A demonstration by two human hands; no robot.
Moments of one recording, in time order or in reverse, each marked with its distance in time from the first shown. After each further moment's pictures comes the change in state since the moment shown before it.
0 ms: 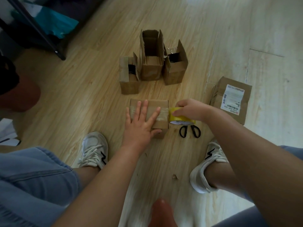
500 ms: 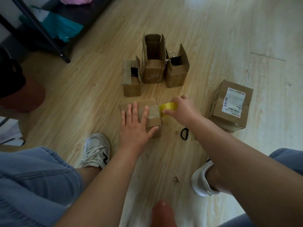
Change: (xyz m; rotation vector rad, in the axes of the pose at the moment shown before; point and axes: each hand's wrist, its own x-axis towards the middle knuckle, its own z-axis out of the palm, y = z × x) left_hand -0.010 0.001 -0.024 0.011 -0.115 -0.204; right_hand 0.005 -0.016 0.031 -0.034 0.378 -0.056
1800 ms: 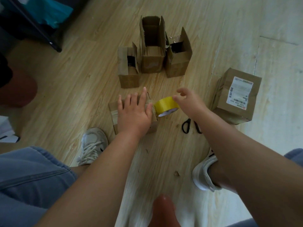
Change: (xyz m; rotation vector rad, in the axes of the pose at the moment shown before) left_hand 0.042 -0.002 0.004 -0.106 0.170 -0.038; right_hand 0.030 0.029 0.013 0.330 -0.002 0.138
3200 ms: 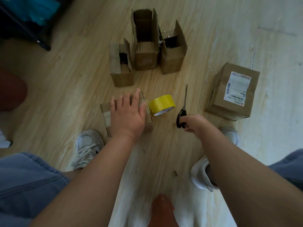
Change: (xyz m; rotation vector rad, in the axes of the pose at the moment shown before) left_hand 0.001 0.003 0.006 -0.032 0.073 -0.007; right_hand -0.004 0.068 0.017 0.421 -0.146 0.597
